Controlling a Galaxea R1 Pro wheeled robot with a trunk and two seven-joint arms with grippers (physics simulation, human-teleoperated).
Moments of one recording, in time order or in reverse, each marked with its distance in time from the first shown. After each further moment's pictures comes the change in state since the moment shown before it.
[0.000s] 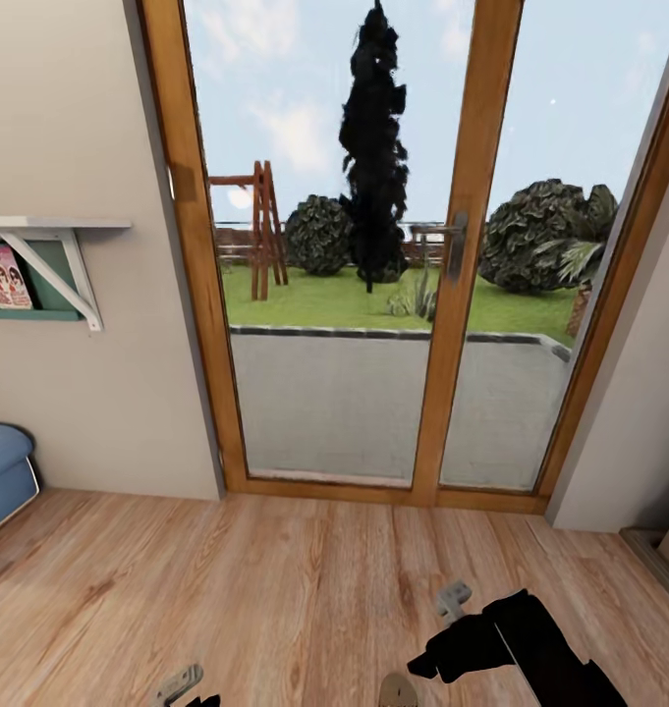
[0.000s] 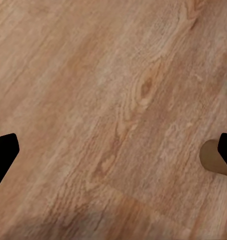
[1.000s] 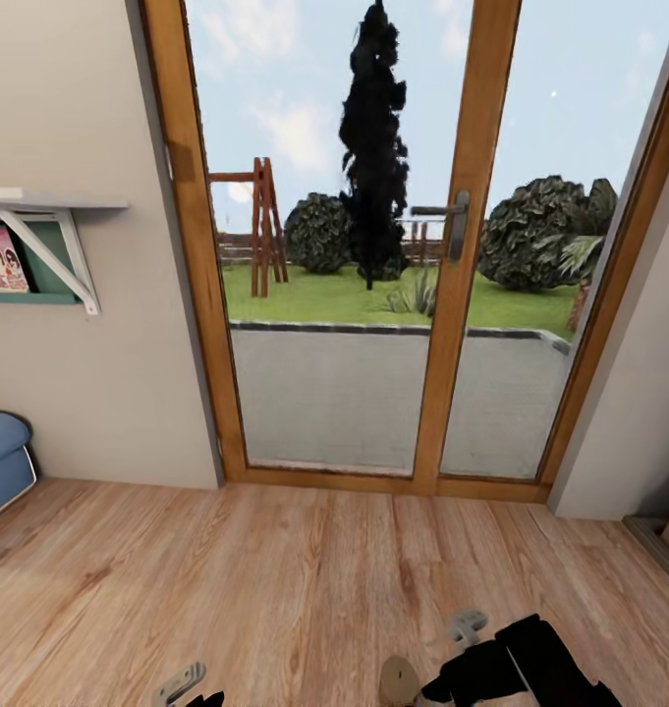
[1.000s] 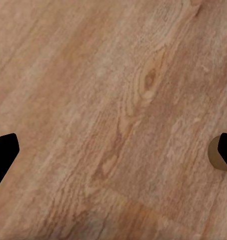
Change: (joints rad) left arm 0.000 0.000 0.000 0.002 -0.004 -0.005 -0.039; right arm 0.000 0.002 -0.061 0.184 -0.012 -0.093 -0.044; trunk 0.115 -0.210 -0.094
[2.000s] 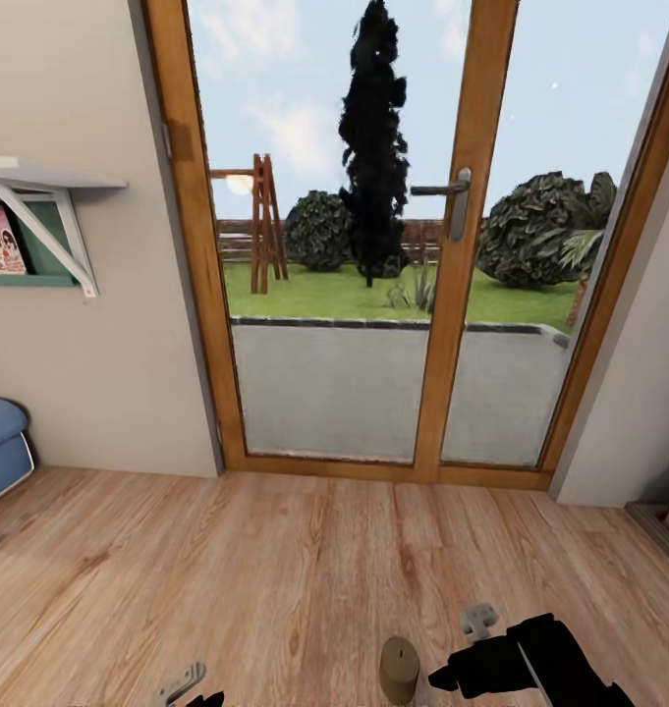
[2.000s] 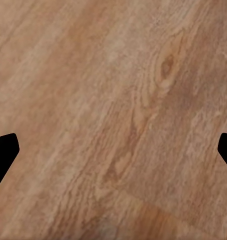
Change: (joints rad) left arm 0.000 0.000 0.000 0.000 -0.002 0.000 -0.001; right arm 0.000 0.001 -0.080 -0.001 -0.003 -0.002 0.010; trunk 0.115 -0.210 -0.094
